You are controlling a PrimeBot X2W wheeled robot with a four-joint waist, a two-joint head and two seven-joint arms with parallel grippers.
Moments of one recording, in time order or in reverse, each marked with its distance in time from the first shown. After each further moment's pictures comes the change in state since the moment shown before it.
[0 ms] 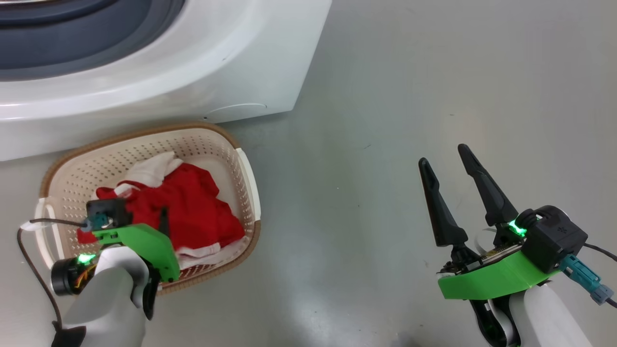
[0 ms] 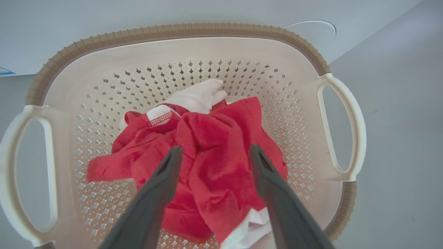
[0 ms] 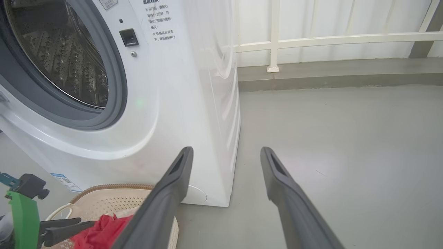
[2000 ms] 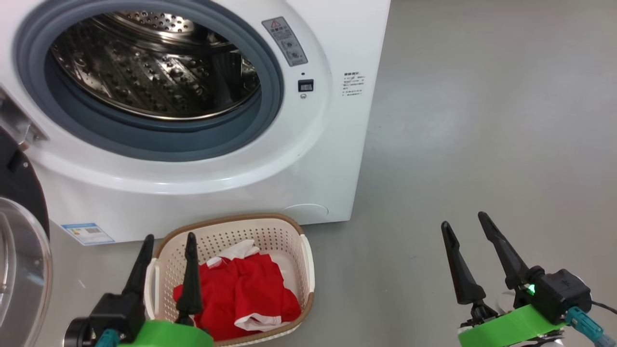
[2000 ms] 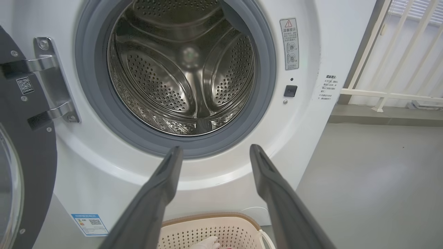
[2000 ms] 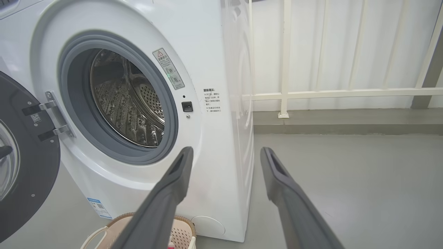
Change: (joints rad) left arm 0.690 -0.008 0.220 -1.134 0.292 0.143 -0.056; right arm 0.204 -0.002 -0.073 0.025 -0.035 0.000 0.000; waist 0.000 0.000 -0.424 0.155
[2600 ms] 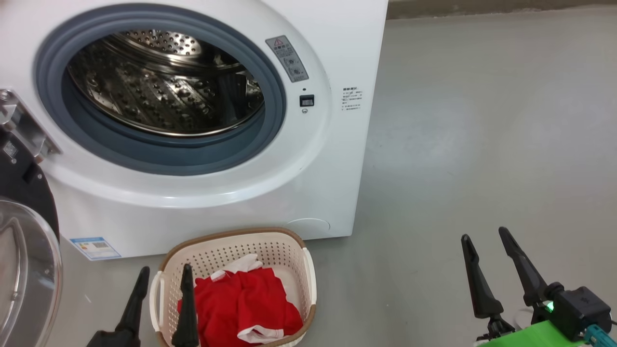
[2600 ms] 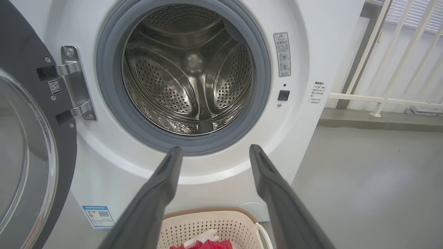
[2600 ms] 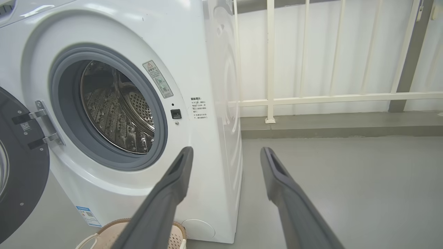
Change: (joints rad) left arm 0.151 0.020 0.004 -0.133 -0.010 0.027 0.012; right arm 0.074 0.005 -0.058 -0.035 -0.004 0.000 0.000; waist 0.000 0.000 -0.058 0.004
